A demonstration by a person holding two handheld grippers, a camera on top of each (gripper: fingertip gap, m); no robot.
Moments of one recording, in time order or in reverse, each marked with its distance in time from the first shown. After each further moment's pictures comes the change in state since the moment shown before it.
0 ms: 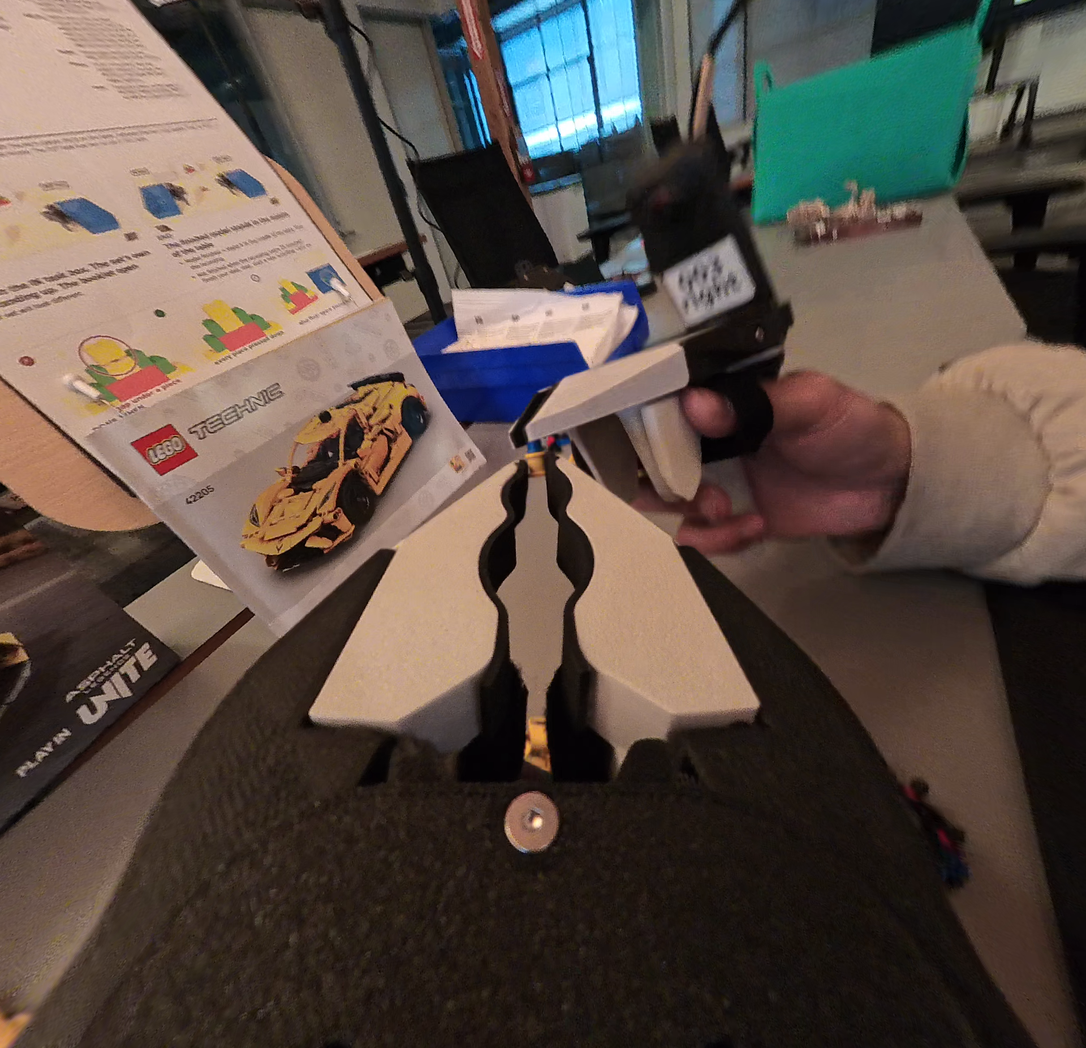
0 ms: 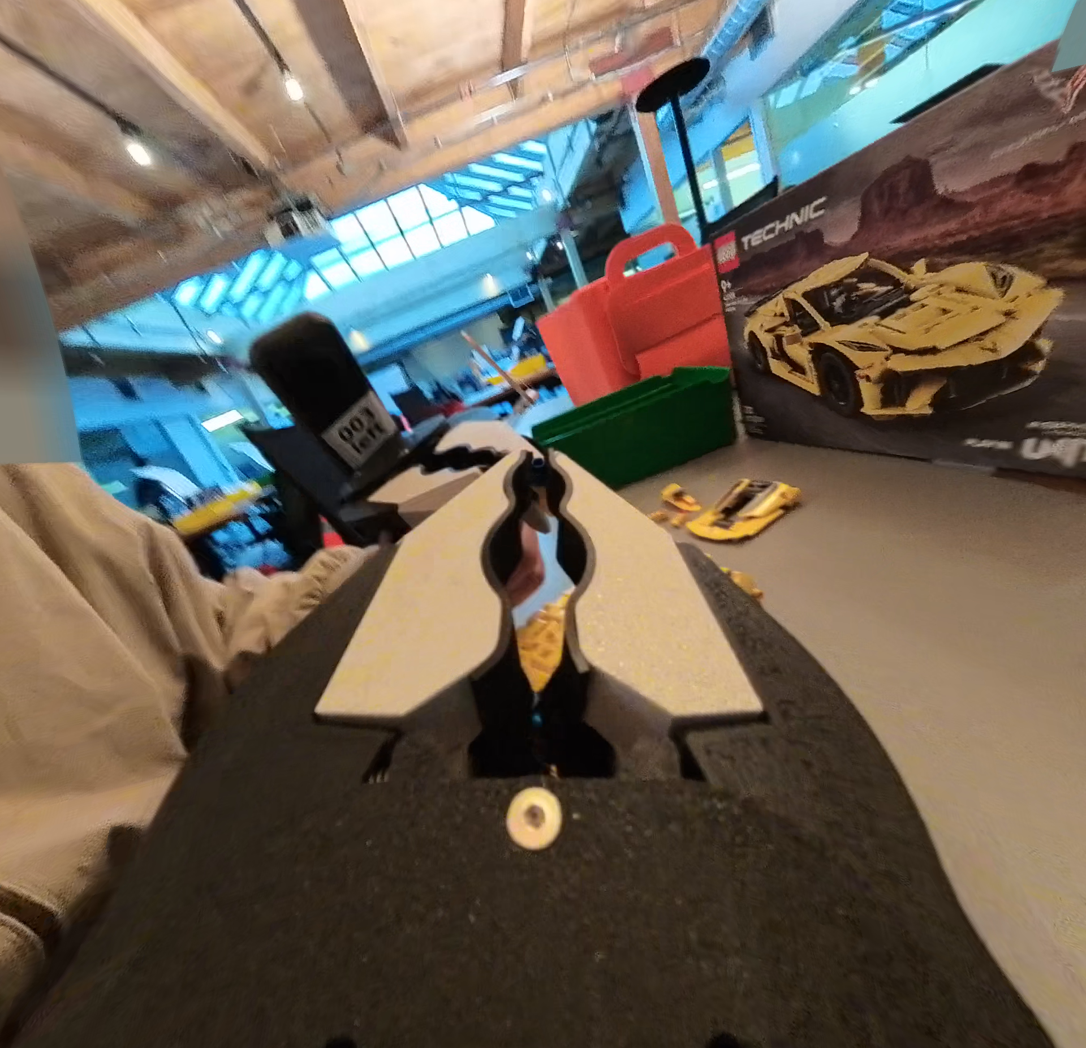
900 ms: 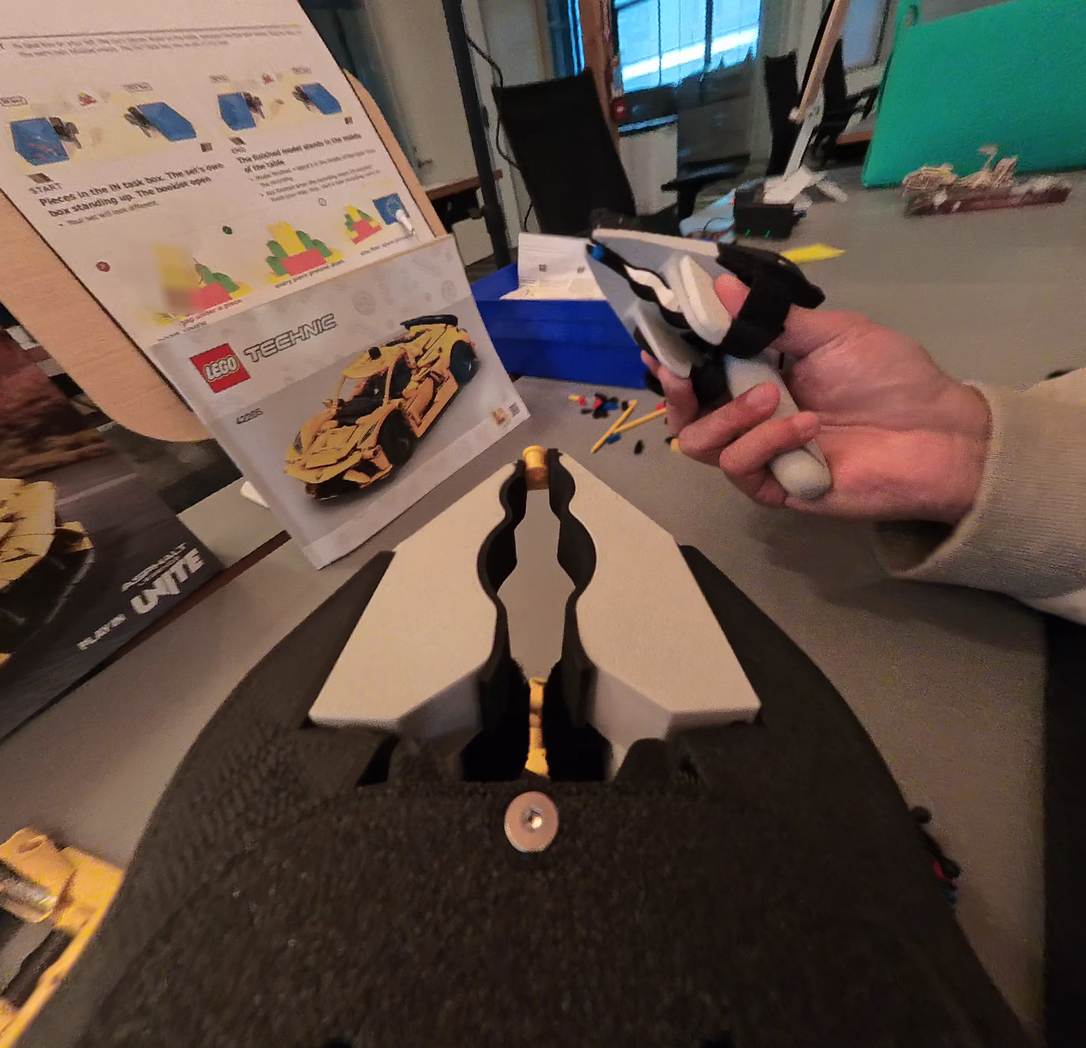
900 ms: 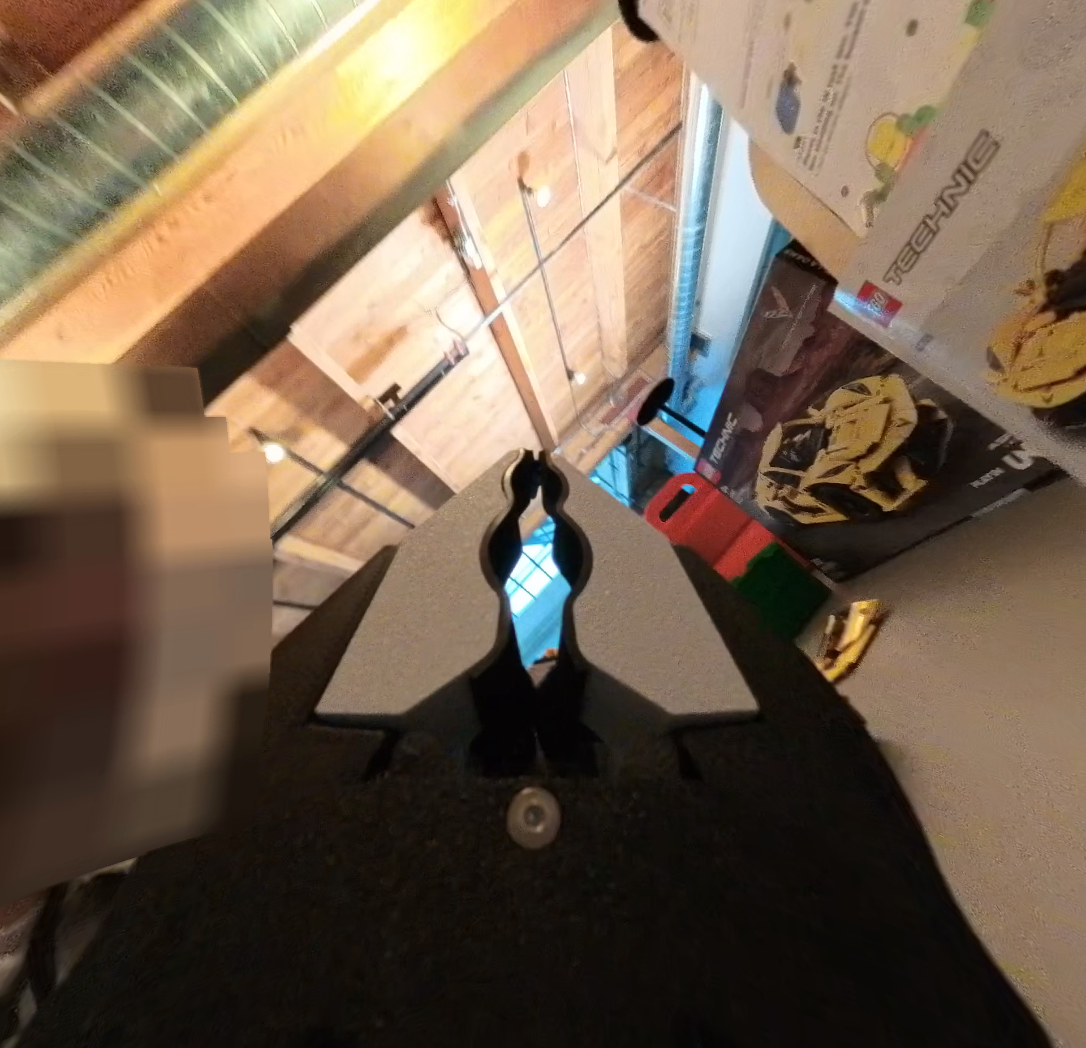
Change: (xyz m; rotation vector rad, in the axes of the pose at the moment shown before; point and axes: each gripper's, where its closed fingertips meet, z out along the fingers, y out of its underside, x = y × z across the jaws) left arm -0.008 0.013 0.000 -0.085 -0.133 -0.063; right arm 0.058 -0.068 -0.093 0.620 0.002 0.537
